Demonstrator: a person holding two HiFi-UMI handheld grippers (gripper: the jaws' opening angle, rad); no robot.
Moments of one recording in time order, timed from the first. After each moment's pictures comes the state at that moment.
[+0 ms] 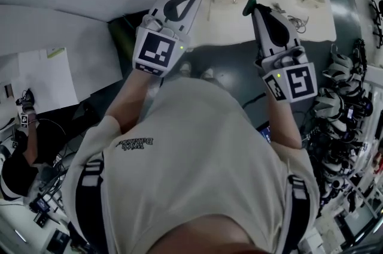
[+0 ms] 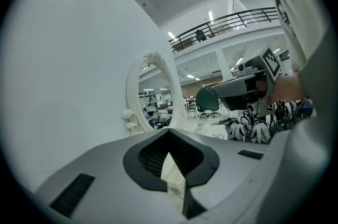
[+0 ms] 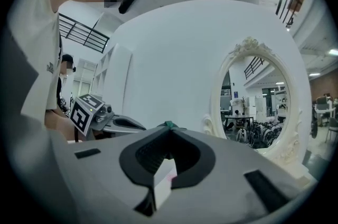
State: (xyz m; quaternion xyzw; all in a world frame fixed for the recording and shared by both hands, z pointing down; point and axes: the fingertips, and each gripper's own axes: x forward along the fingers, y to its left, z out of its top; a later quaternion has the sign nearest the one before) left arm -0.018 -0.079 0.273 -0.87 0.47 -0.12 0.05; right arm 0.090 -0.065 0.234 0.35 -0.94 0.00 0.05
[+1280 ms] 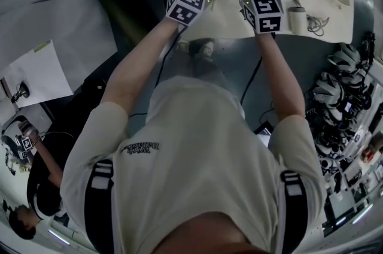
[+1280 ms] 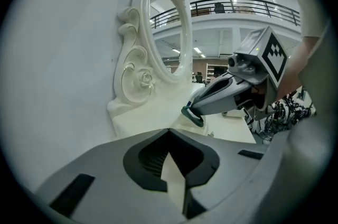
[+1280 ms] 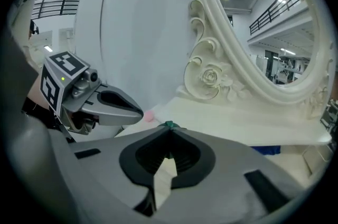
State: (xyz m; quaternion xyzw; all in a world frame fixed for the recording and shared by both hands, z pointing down) left arm -0.016 -0.238 0.546 -0.86 0.45 -0.23 -0.11; right arm 0.043 -0.252 0.534 0.34 -0.89 0.11 0.29
